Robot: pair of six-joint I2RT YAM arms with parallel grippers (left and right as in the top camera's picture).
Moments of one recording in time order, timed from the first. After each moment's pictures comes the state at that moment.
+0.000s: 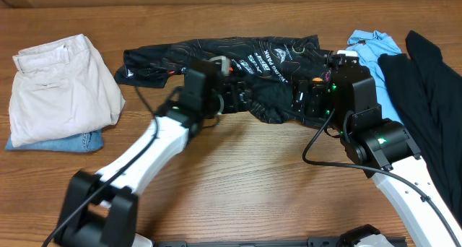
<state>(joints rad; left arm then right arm) -0.45 1.64 1.03 -0.11 0.32 -0.59 0.34 1.18 1.09 -0.61 0.11 0.35</state>
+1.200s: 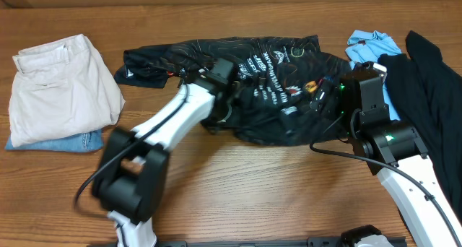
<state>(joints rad) -0.48 1.93 1.39 -0.88 0.24 -0.41 0.27 1.18 1.09 -0.77 0.27 0.59</state>
